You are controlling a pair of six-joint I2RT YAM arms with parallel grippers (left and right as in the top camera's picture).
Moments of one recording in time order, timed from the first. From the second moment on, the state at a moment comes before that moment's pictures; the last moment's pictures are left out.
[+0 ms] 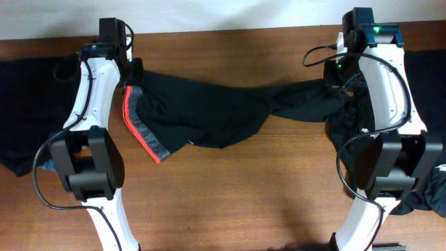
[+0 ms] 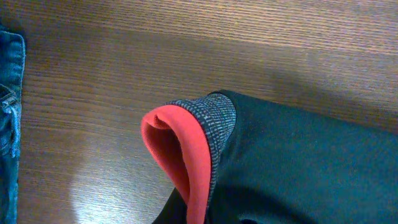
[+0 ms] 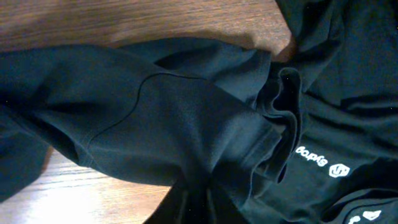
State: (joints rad) left arm 0.01 2.21 1.98 -0.94 -0.09 -0.08; right arm -0.08 2.07 2.01 -1.34 0.06 0.06
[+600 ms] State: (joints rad) left arm 0.05 2.21 1.97 -0.54 -0.18 -0.23; right arm -0.09 2.08 2.01 -0.84 0.14 0.15
